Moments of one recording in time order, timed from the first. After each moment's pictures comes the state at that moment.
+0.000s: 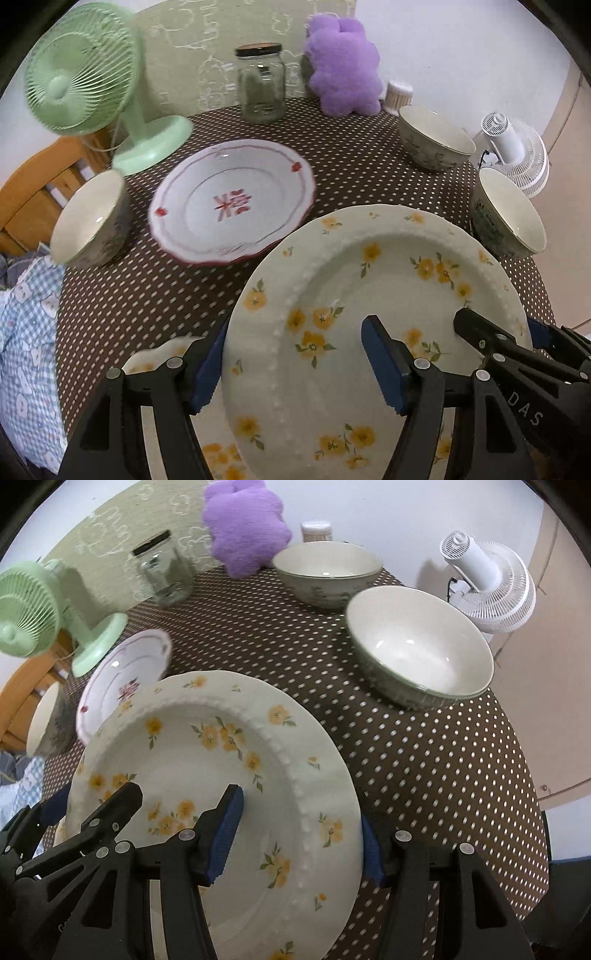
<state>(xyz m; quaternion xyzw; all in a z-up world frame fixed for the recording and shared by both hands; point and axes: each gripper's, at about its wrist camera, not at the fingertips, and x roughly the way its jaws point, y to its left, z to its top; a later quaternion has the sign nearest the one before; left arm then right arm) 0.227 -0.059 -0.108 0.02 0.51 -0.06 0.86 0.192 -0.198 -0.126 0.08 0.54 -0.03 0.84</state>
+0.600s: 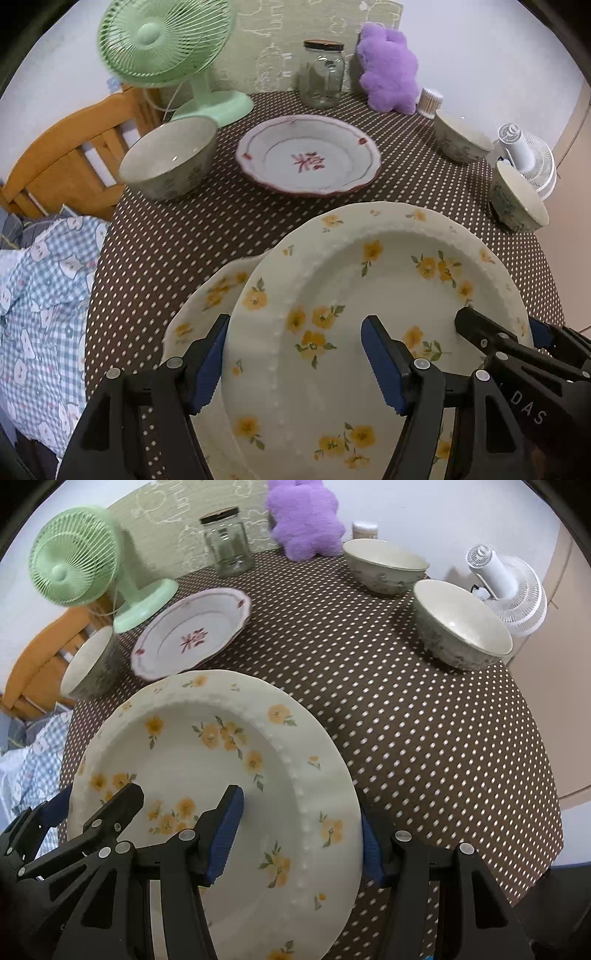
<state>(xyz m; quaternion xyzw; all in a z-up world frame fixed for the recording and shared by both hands) 0.161 0.017 -0.109 0.00 0.52 -0.03 0.86 0.141 -0.127 -0.121 0.05 0.55 -0.01 0.83</state>
